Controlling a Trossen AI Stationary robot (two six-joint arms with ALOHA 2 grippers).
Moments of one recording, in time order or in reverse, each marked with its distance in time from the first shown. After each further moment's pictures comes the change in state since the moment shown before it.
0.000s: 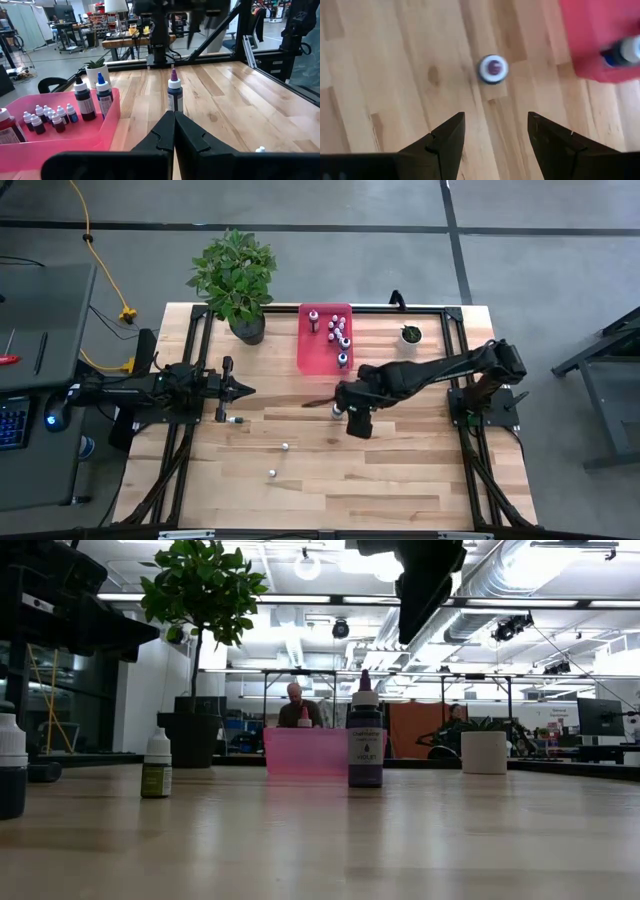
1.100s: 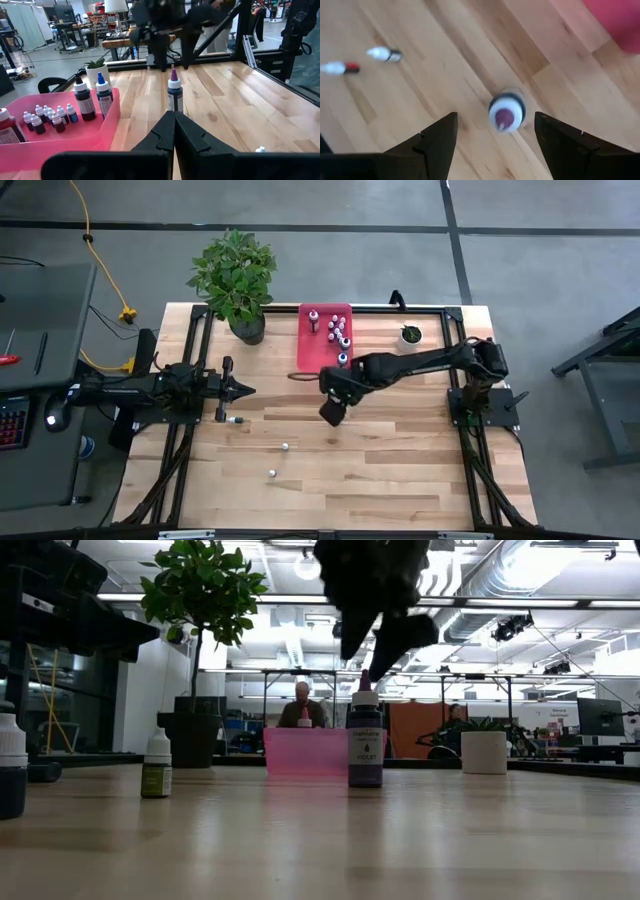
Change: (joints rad) left arm 0.000 0.000 0.000 0.000 0.000 0.000; right arm -0.108 0.114 0.000 0.177 -0.167 0.368
